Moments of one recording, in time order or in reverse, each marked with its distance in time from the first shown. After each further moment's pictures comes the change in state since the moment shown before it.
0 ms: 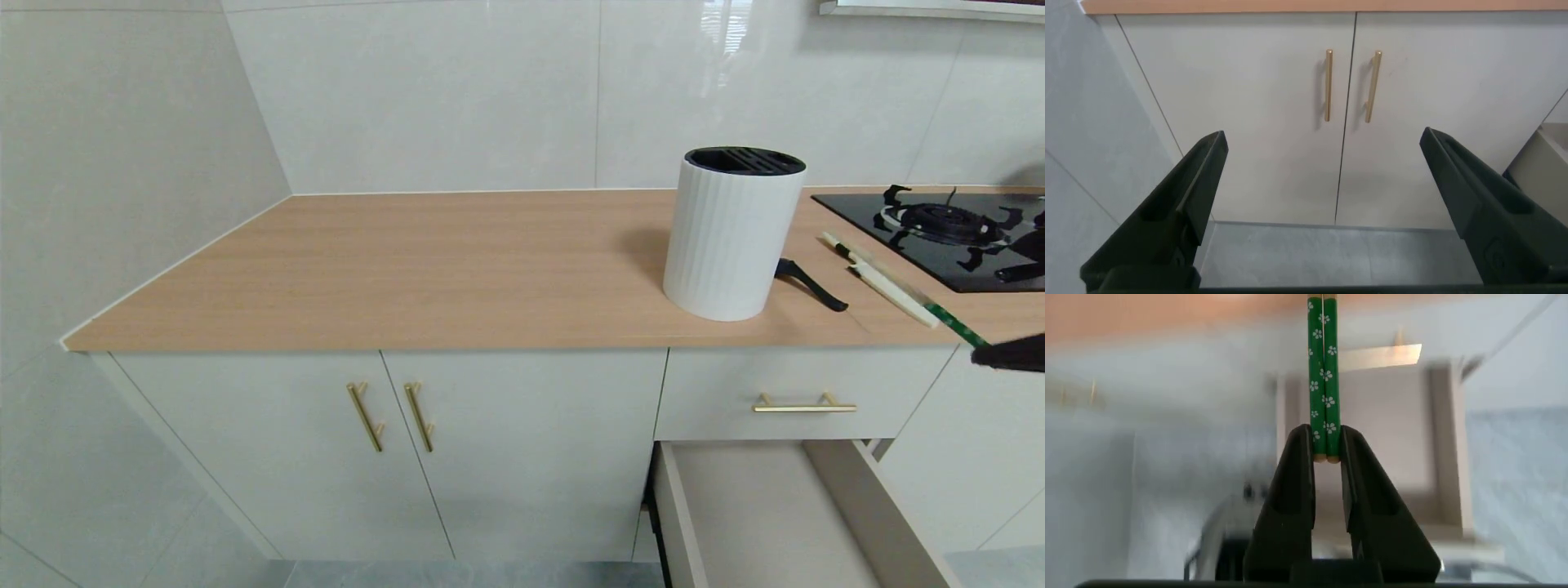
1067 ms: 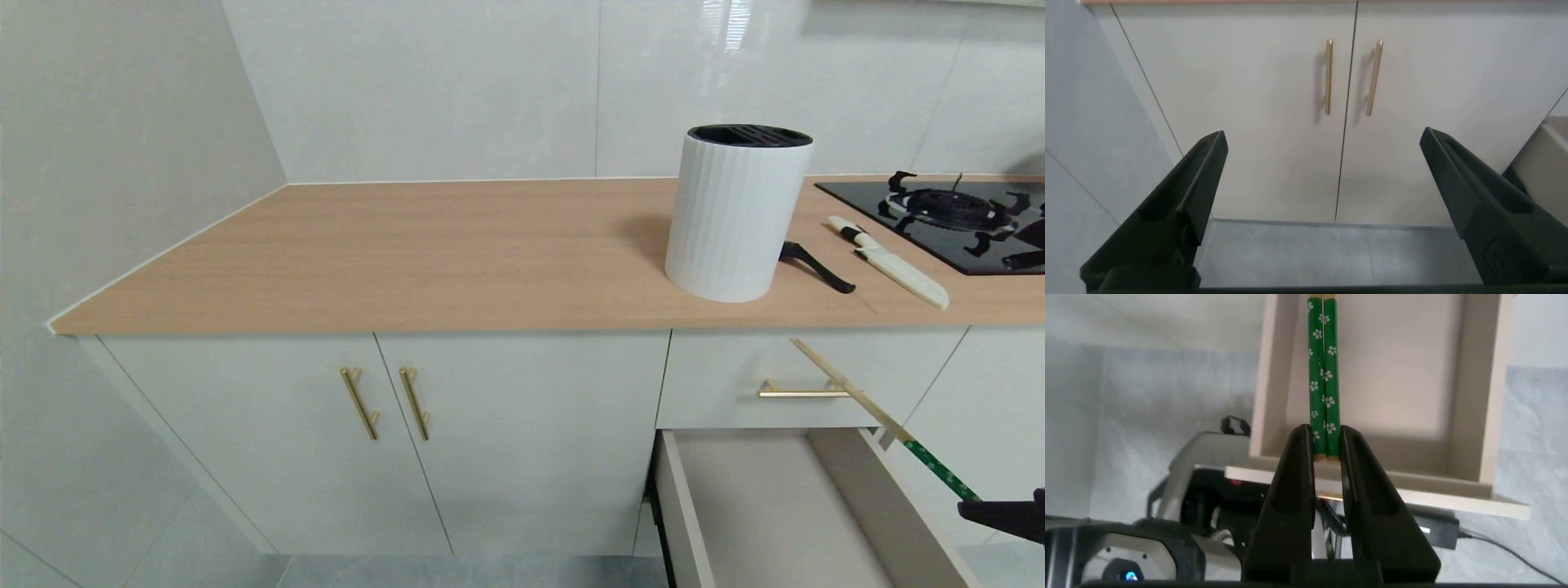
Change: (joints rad) left arm 0.000 0.000 0.000 0.000 -0.001 0.000; right arm 0.037 -0.139 0.498 -0.260 0.036 -0.086
